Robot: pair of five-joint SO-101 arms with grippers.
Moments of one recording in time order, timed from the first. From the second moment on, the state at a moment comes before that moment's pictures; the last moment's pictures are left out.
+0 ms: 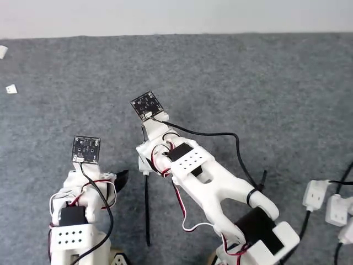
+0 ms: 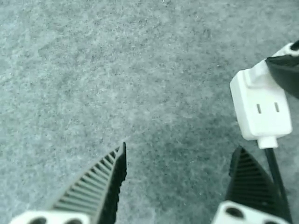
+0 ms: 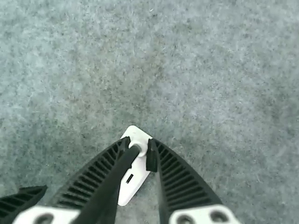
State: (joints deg) left arm -10.0 -72.6 89.5 47.7 -5.8; right arm -39.7 -1.2 36.1 27.3 -4.0
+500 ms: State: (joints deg) left arm -10.0 -72.6 89.5 47.7 -5.8; right arm -44.1 -0.9 37.3 28.6 -15.4
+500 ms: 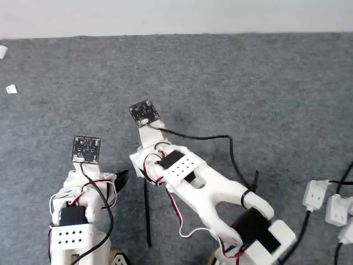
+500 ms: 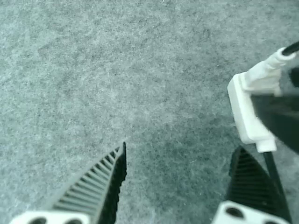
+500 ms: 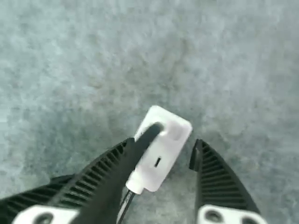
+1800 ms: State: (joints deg) left arm -19.5 -72.7 86.0 47.7 1.0; right arm -39.6 14.8 16.2 49.6 -12.6
